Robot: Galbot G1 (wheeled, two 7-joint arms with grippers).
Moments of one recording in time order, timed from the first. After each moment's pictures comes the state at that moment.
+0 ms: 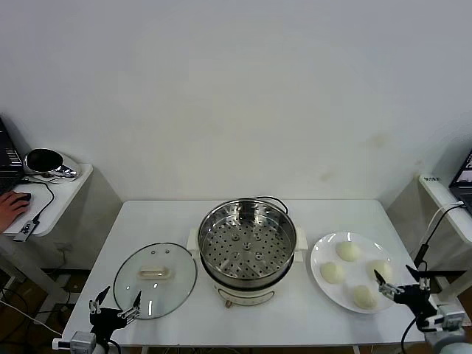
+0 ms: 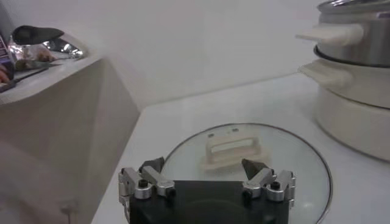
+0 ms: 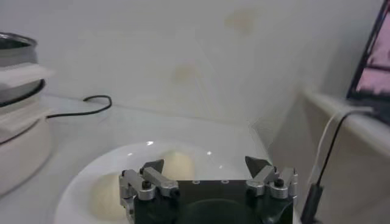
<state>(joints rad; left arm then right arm) 1.67 -1.35 -0.78 -1.97 -0.05 0.19 0.15 -1.56 0.86 0.85 1.86 0.41 -0.18 -0.12</state>
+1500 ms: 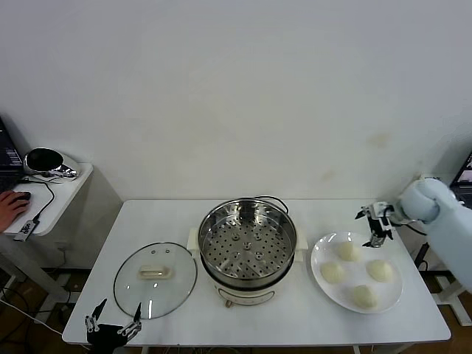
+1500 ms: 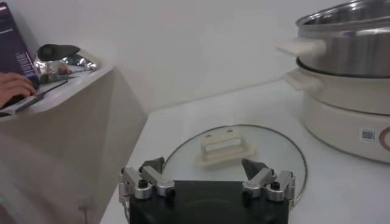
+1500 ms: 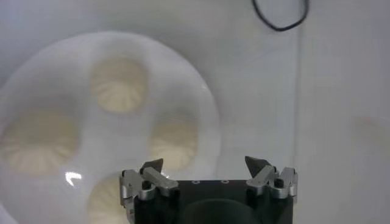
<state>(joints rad) 1.82 -1.46 -0.78 -2.10 0.04 0.14 0.12 -0.24 0.71 -0.31 1.17 -0.44 -0.04 -1.18</state>
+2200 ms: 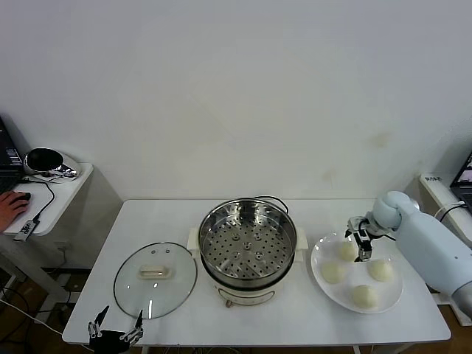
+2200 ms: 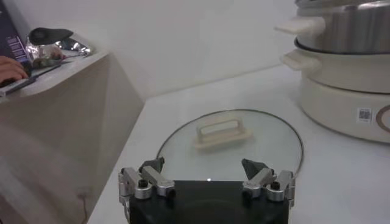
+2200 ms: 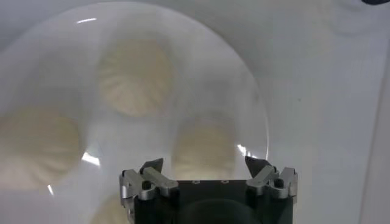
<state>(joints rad) 1.82 -1.46 -0.78 -2.06 0.06 0.14 0.13 -0.22 0.83 -0.37 0.99 -0.51 0.00 -1.16</state>
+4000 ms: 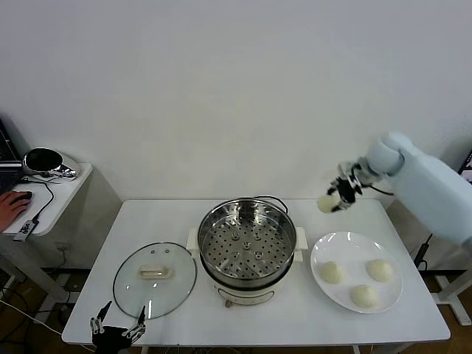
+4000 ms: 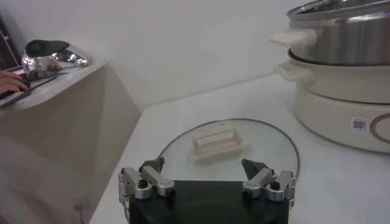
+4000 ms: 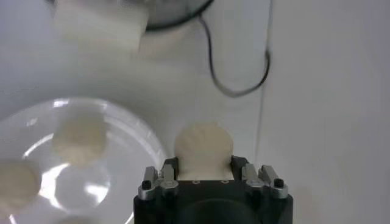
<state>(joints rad) 1.82 -1.45 -0.77 -2.08 0.07 0.12 0.12 0.28 0.93 -0.70 1.05 -0.11 -0.05 -1.29</state>
